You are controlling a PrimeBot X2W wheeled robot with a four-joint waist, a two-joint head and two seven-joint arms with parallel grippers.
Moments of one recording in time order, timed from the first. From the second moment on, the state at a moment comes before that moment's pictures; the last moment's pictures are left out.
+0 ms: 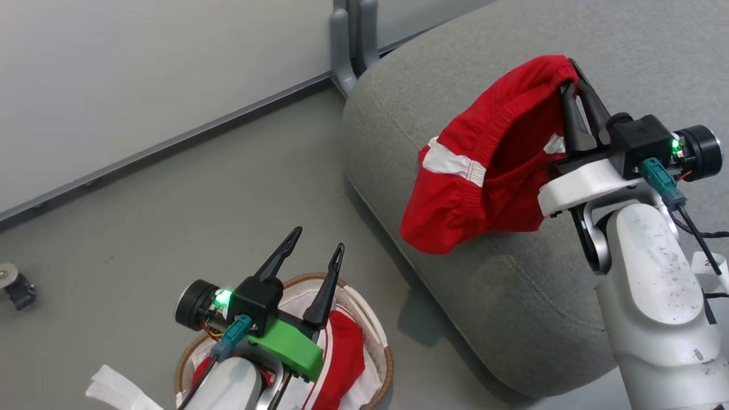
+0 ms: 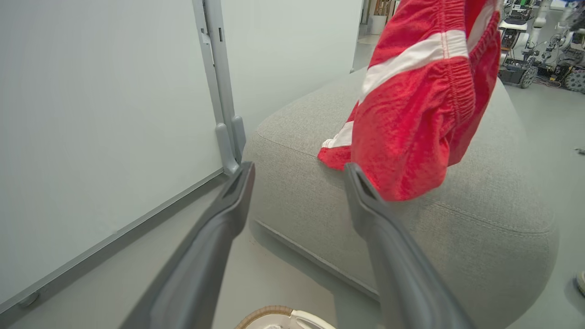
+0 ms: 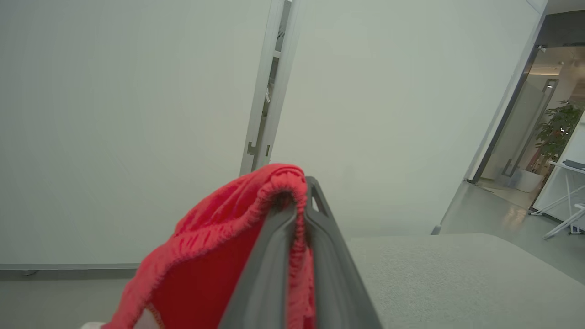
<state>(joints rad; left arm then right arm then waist) -0.27 0.15 -0.51 0.31 -0.25 -0.10 -0.26 -0.59 -0.05 0.01 0.31 -0.09 0.13 -0.26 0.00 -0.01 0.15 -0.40</state>
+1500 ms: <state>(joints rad) -0.50 0.17 -0.63 0.26 -0.17 -0.12 -0.26 -1.05 -0.28 -0.48 0.62 -0.42 0.13 -0.26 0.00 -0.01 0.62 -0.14</state>
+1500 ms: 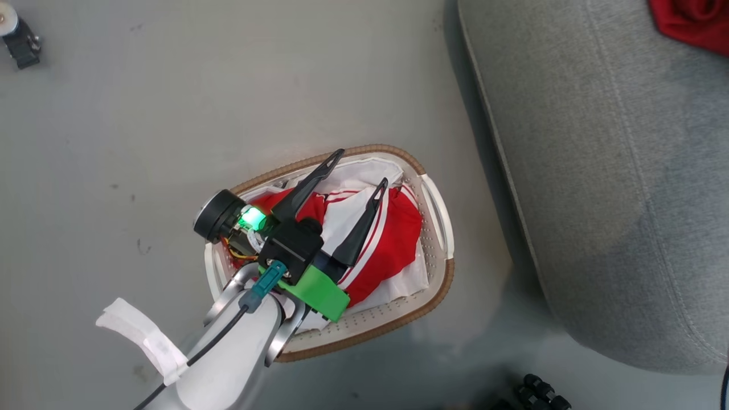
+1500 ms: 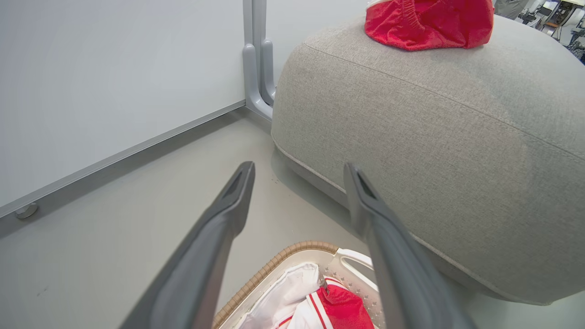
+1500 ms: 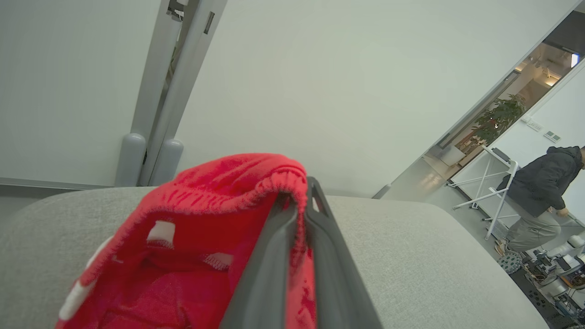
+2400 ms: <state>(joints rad) -0.44 0.12 -0.56 0.28 -0.22 -0.12 -0.26 -0.87 -0.19 -0.28 0.64 -0.35 0.13 -0.26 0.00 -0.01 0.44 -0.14</state>
